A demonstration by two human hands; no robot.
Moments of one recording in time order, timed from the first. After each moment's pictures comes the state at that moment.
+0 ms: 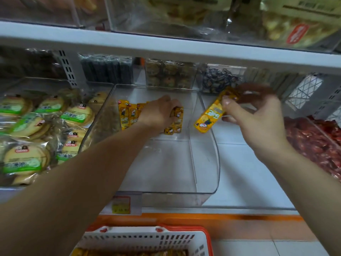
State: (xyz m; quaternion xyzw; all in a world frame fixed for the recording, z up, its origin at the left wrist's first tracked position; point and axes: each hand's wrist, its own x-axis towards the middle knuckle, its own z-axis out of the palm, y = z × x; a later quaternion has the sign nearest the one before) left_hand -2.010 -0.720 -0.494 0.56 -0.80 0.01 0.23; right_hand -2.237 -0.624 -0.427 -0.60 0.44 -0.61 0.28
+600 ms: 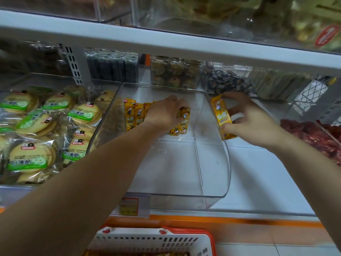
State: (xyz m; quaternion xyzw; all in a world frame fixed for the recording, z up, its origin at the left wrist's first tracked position) left_hand -2.008 -0.722 -0.496 0.56 -0.79 0.01 0.25; right_hand -2.249 -0.661 -0.433 -0.74 0.54 -0.32 0.25
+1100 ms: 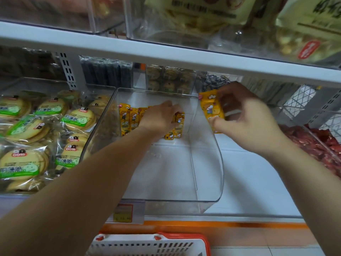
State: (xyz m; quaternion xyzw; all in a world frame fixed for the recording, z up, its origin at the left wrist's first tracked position) left_hand -2.009 -0.726 -0.500 0.56 -0.79 0.03 0.24; right_hand -2.223 -0.628 -0.397 -0.78 0.45 -0.40 0.16
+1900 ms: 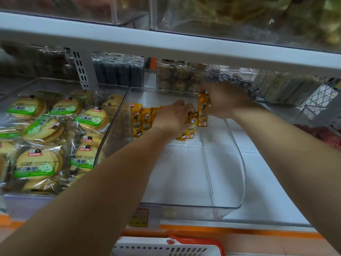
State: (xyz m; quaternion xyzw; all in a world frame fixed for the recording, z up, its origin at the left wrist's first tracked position) left_hand -2.009 -0.723 -0.500 0.56 -0.78 0.01 0.28; right_hand -2.177 -0.740 -0.414 -0.83 0.55 -0.09 -0.08
